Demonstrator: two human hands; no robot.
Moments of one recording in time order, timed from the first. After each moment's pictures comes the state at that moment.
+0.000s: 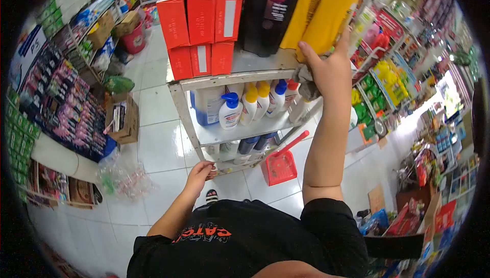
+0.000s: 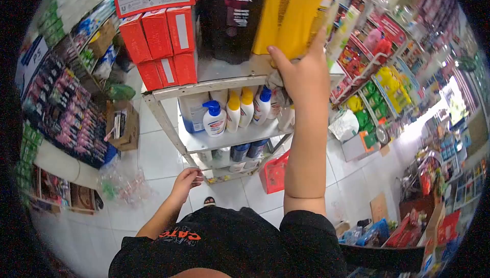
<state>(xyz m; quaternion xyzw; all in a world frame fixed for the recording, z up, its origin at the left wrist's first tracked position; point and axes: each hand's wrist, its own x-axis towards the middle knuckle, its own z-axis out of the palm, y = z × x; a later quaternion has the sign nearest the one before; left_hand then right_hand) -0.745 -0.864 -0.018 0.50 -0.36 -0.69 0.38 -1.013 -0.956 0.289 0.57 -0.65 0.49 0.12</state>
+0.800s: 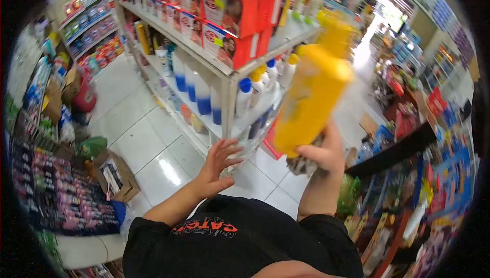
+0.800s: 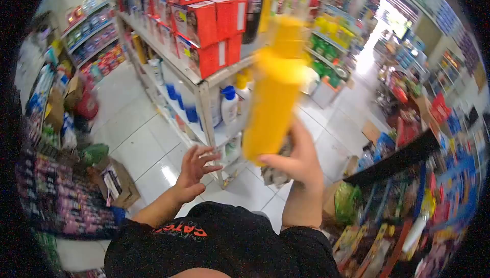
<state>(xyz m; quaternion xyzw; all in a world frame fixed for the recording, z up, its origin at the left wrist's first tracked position) -0.630 -0.922 0.097 -0.09 -0.60 -0.71 0.35 -0.823 -0.790 0.220 0.56 -0.55 0.60 -0.17</state>
